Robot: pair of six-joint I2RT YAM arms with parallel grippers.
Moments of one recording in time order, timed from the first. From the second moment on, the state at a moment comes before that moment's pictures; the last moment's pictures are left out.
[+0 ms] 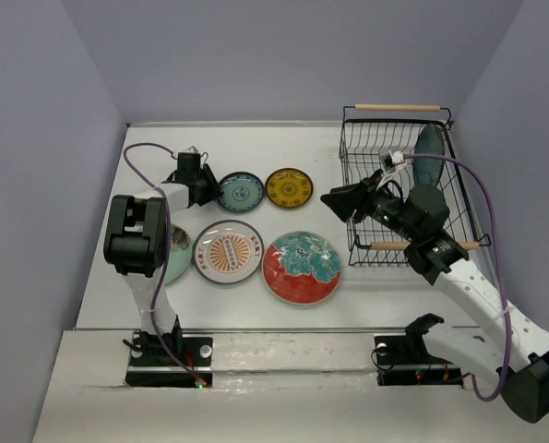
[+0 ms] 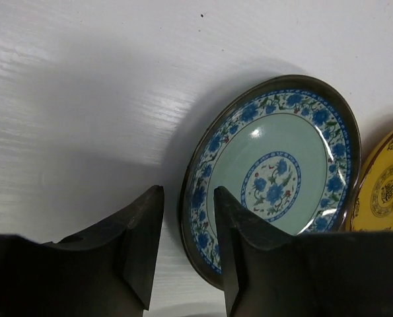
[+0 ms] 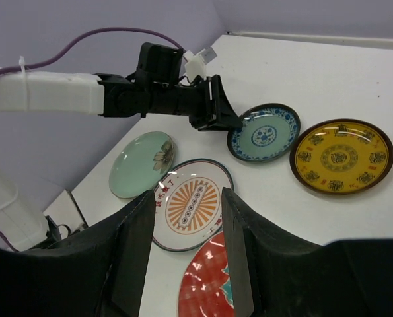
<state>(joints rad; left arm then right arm) -0.12 1.91 1.13 -0.02 0.09 -0.59 0.49 0.91 0.79 0.16 -0.38 0.47</state>
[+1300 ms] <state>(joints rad) -0.35 1.03 0.80 -0.05 0.47 -0.40 0.49 1.27 0.97 0.07 -0.62 0.39</state>
